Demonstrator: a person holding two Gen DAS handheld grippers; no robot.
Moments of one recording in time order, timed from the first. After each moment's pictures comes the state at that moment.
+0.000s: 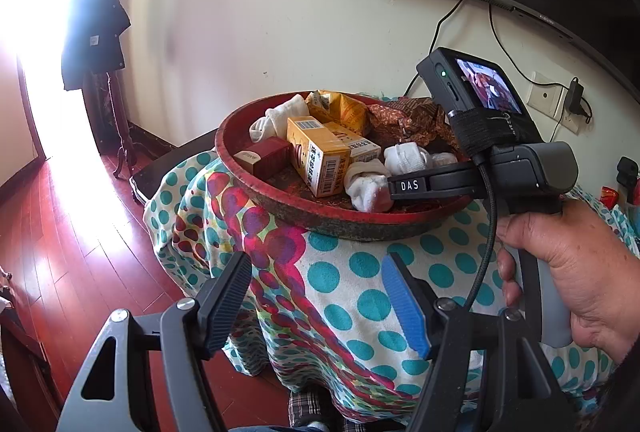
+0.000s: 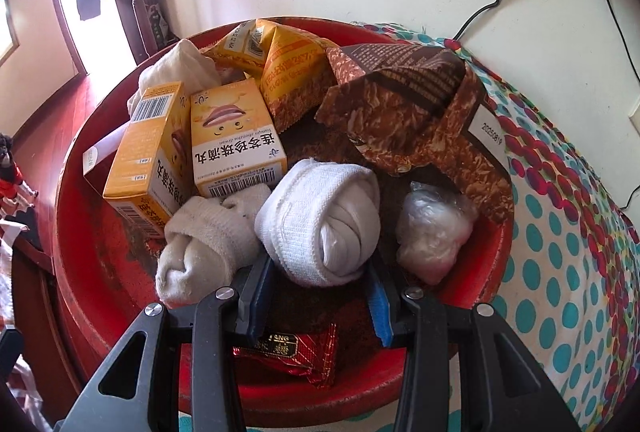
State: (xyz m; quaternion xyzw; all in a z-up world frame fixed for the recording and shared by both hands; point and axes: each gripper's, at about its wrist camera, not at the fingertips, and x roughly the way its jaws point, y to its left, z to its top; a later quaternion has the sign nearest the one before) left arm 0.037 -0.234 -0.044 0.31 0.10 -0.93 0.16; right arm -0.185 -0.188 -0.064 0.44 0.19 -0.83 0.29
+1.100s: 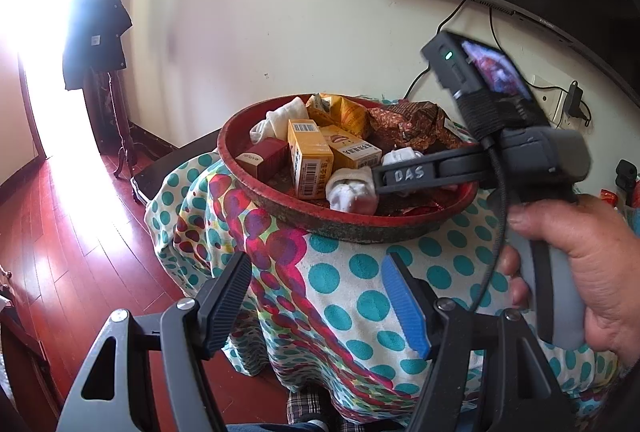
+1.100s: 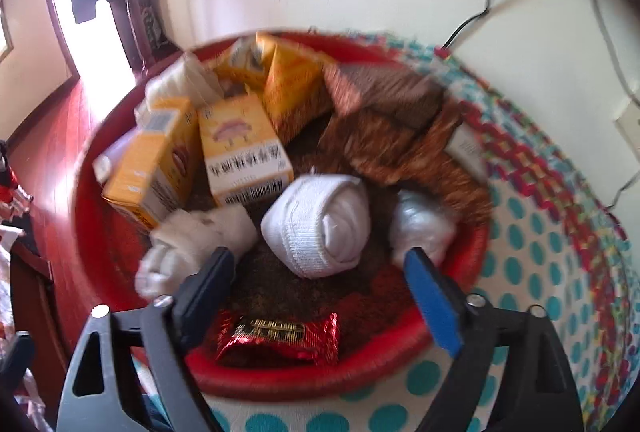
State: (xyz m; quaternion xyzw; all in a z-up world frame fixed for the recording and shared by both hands) left arm 0.039 -0.234 -0.039 0.31 0.11 -0.93 0.16; right arm -0.167 -0.182 -0.037 0.43 0.18 -0.84 0.27
